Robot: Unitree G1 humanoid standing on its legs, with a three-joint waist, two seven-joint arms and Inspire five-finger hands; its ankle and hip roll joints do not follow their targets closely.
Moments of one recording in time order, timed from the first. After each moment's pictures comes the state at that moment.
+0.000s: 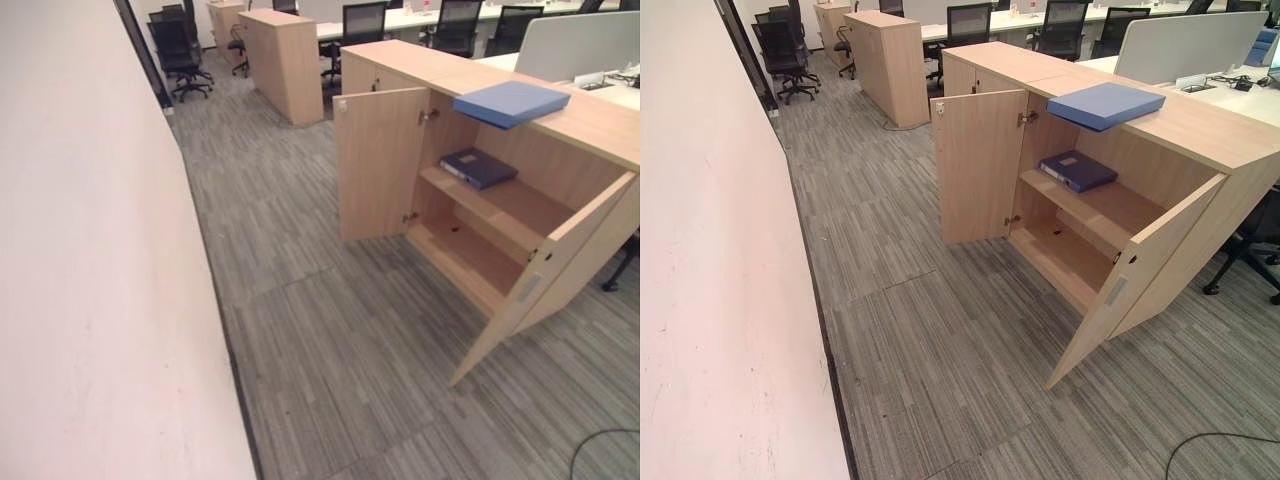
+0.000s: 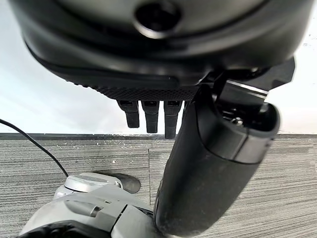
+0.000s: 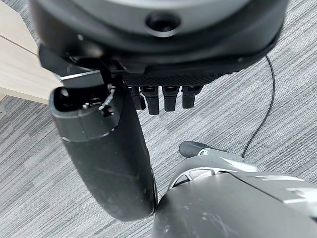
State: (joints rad) left arm 0.13 0.14 0.02 1.29 -0.43 -0.07 0.05; right arm -0.02 -0.25 0.08 1.37 0.27 0.01 0.00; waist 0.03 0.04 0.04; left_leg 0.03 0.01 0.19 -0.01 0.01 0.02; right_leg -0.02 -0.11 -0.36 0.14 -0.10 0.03
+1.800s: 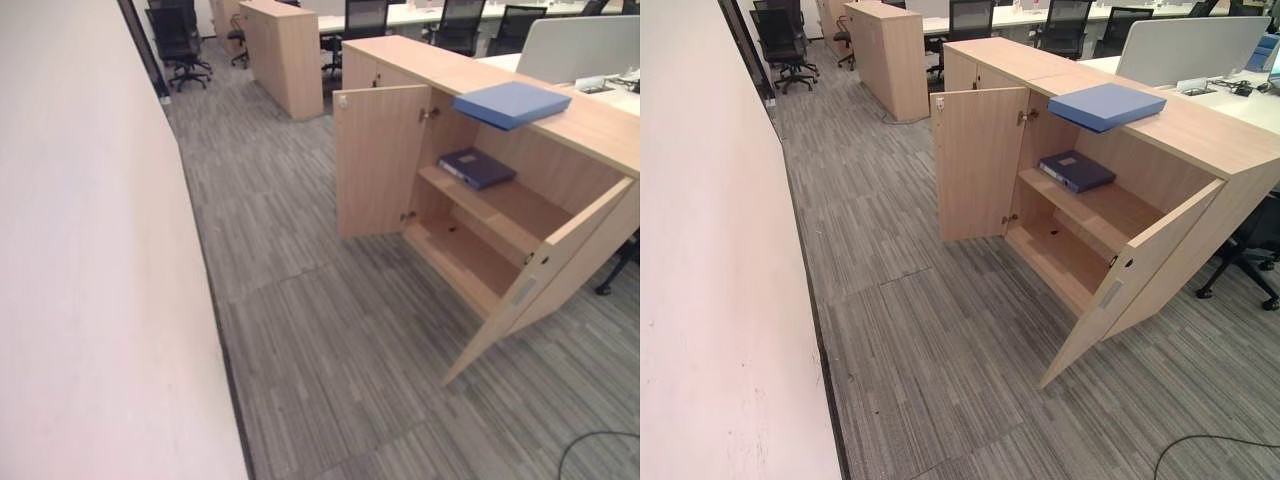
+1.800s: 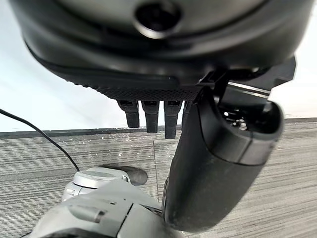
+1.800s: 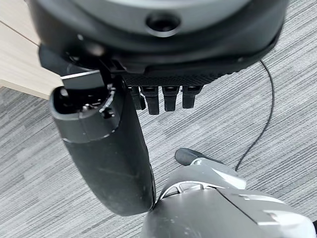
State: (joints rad) left arm 0.10 0.19 0.00 1.33 -0.38 -0.05 -0.01; right arm -0.05 -0.27 0.12 1.38 0.23 0.04 0.04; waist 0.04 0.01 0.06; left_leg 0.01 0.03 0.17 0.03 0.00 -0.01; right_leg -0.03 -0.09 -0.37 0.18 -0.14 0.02
